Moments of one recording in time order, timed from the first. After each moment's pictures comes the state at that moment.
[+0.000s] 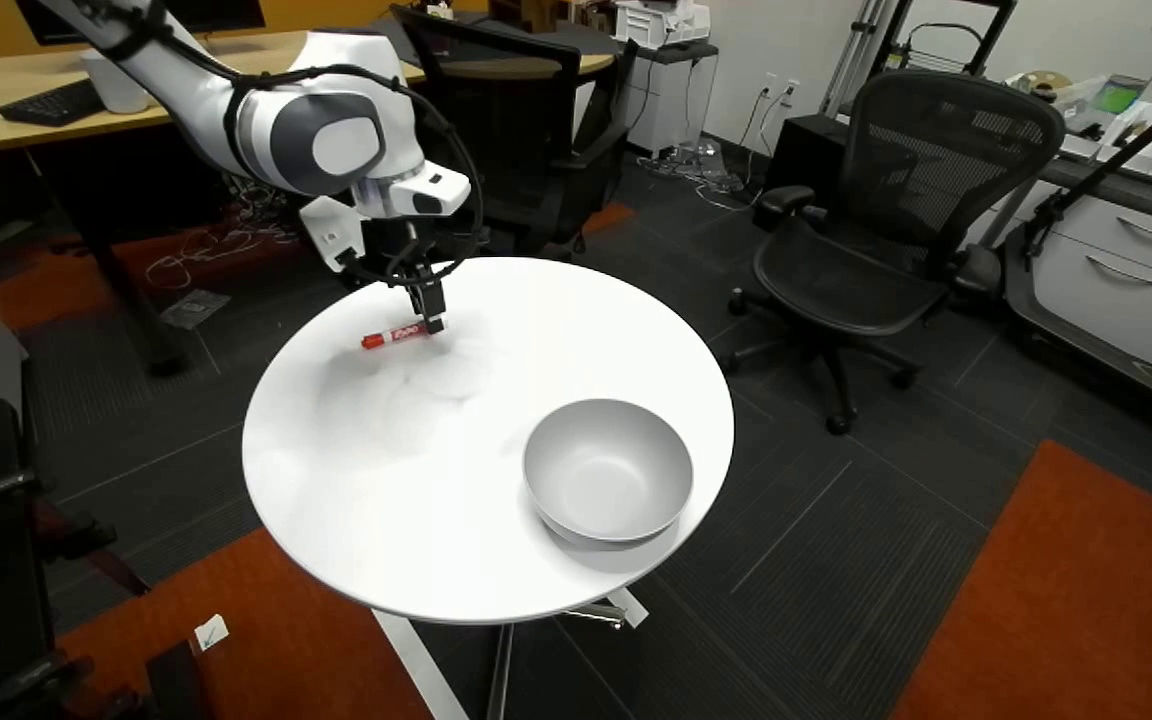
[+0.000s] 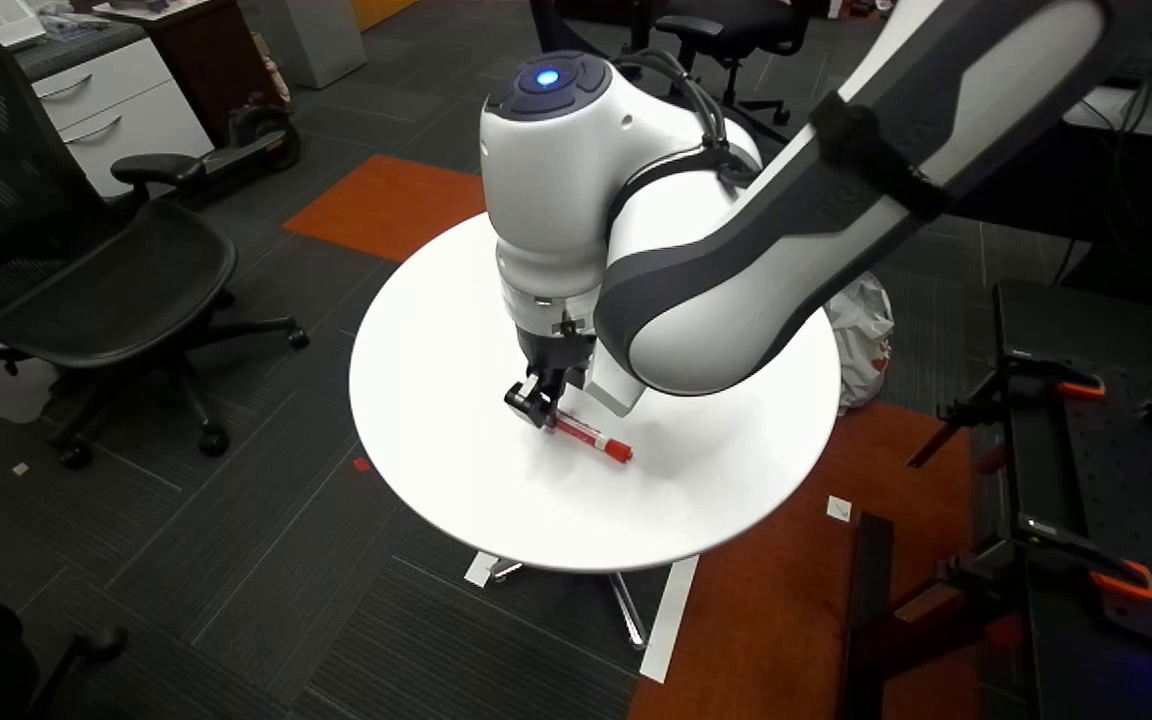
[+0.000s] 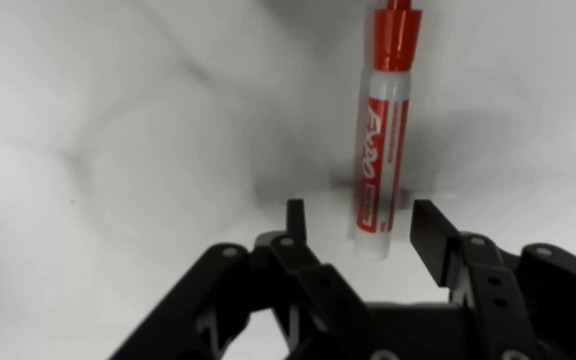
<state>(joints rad) 0.25 0.70 -0.08 -1.87 -0.10 2.64 0.43</state>
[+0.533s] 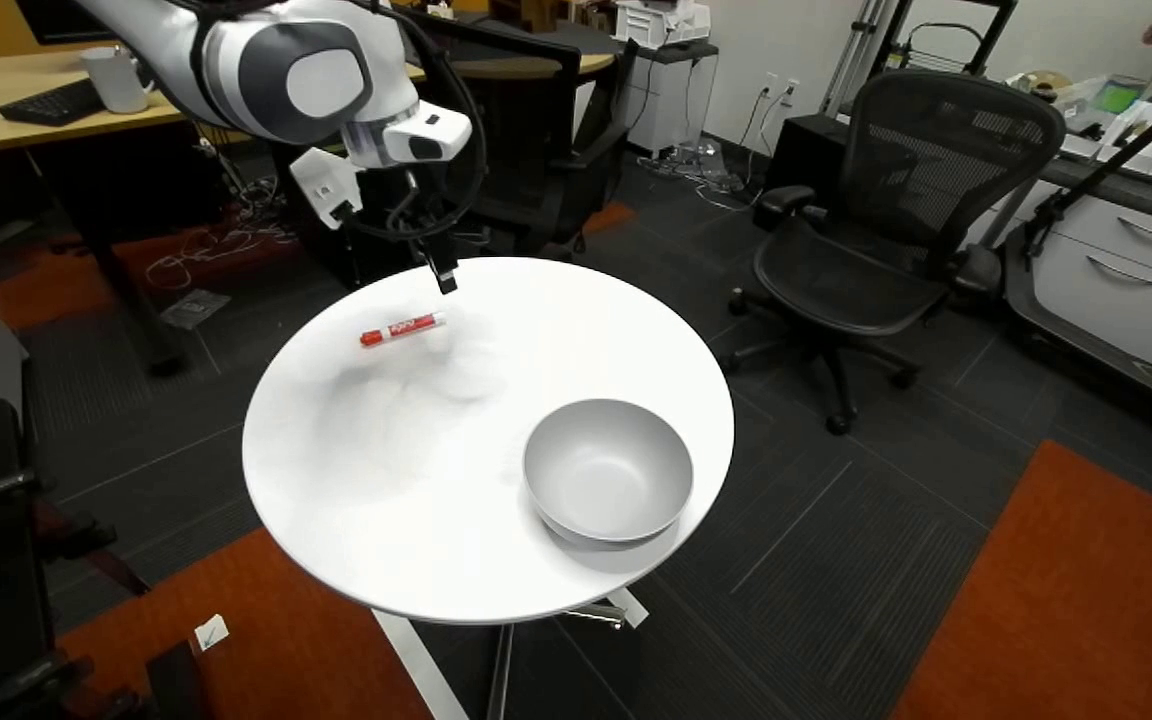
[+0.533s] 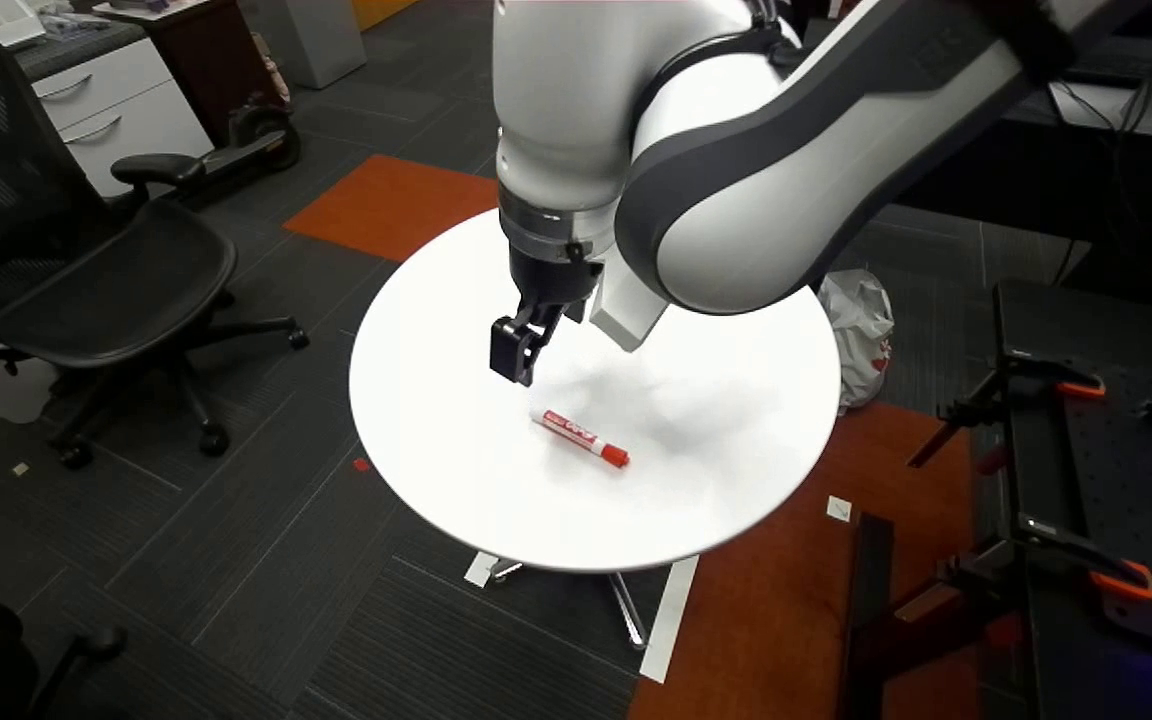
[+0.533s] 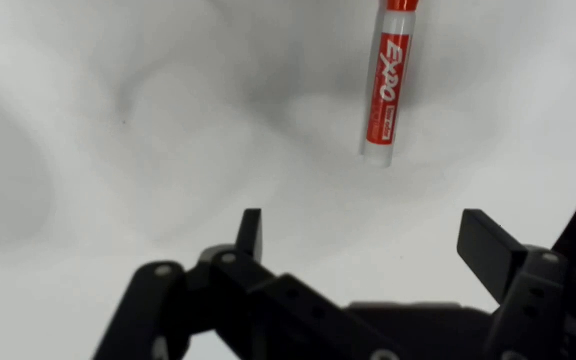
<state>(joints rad) 0.25 0.55 -0.10 -1.94 -0.10 2.66 0.39</state>
